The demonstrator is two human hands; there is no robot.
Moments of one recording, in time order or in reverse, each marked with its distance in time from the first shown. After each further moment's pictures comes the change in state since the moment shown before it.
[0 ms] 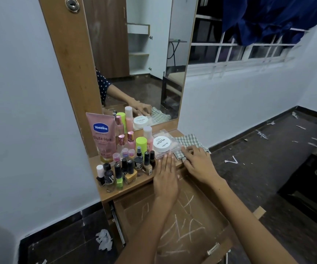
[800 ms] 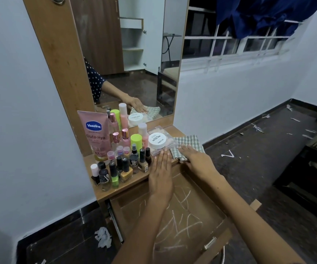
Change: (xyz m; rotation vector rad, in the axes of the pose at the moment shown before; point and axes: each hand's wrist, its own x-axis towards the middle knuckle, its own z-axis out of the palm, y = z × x) left_hand 0.000 -0.005 0.011 0.065 0.043 0.039; right_hand -0.007 0.005 -0.005 0.034 -0.117 -0.031
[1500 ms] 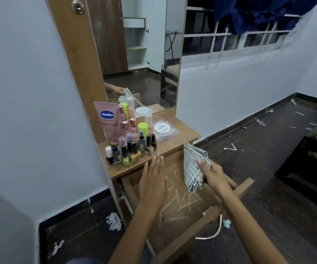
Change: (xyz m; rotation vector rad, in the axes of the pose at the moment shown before) left_hand -0.100 -0.027 -0.039 -0.218 0.010 -0.021; right_hand -0.123 -0.046 -0.007 1.365 0.231 0.403
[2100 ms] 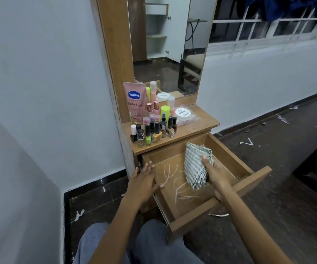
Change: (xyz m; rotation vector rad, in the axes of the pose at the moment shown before) left_hand -0.067 -0.078 -0.007 -0.040 -0.417 -0.070; right_hand -0.048 0.009 0.044 0.170 -0.027 0.224
